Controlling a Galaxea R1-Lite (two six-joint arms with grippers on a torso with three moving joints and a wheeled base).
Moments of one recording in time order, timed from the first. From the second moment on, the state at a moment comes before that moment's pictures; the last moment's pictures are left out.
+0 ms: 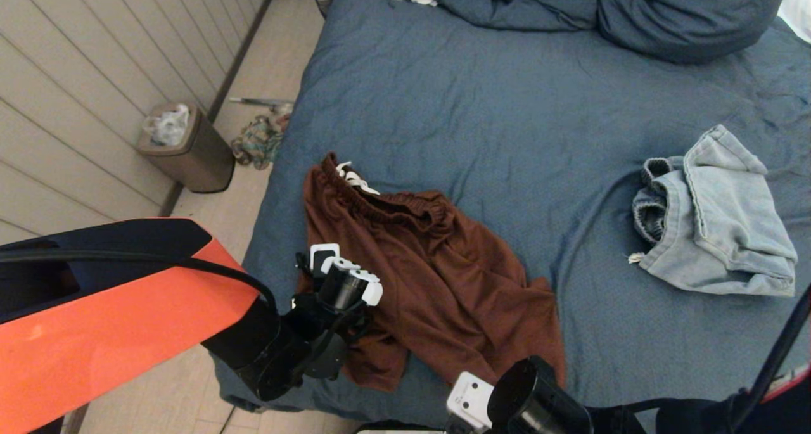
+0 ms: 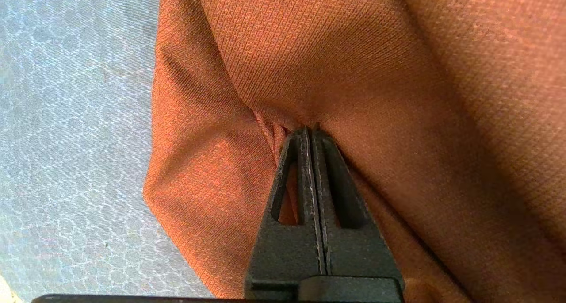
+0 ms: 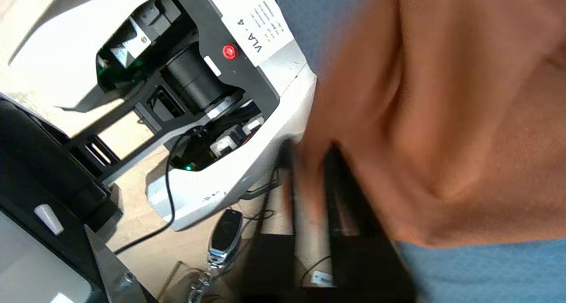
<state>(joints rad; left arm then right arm) -0.72 2.18 -0.88 -0.64 0.70 -0.44 0.98 1.80 -0.59 -0.21 -0.23 -0.07</state>
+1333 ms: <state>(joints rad) -0.60 2.05 -0.91 -0.63 0.69 -0.41 0.68 2.10 -1.48 -0.24 -0.48 0.00</state>
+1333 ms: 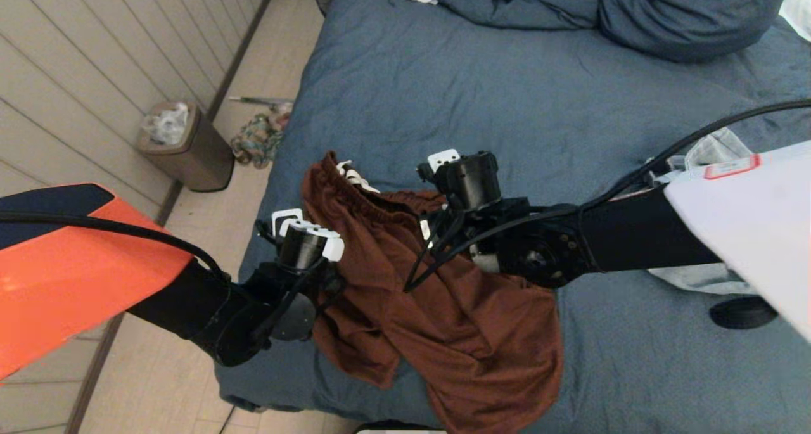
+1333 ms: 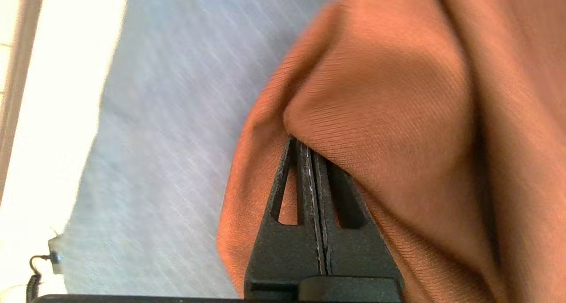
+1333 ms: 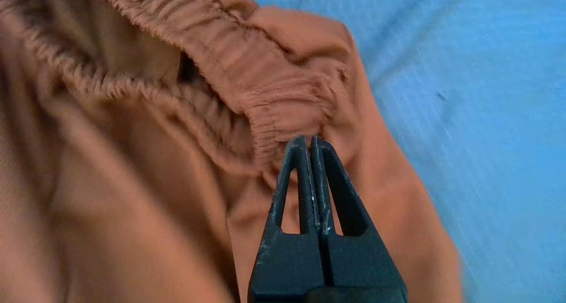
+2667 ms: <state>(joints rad) -0.62 2.06 -0.90 -0.64 0.70 -0.42 0.67 2.25 -1.64 -0.24 -0.49 -0.05</state>
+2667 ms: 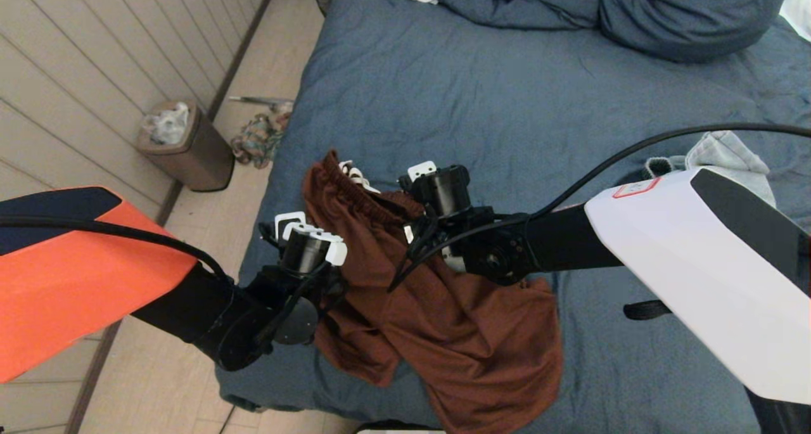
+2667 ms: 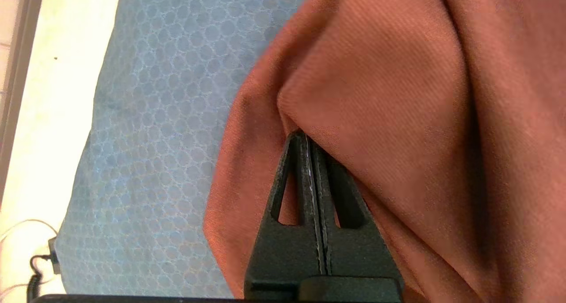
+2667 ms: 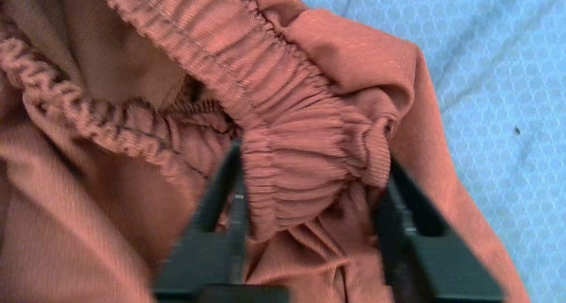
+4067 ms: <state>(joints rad) -0.64 2.06 -0.94 -0.64 0.77 -0.39 0.53 2.37 -1.96 -0.52 -0.63 -0.18</state>
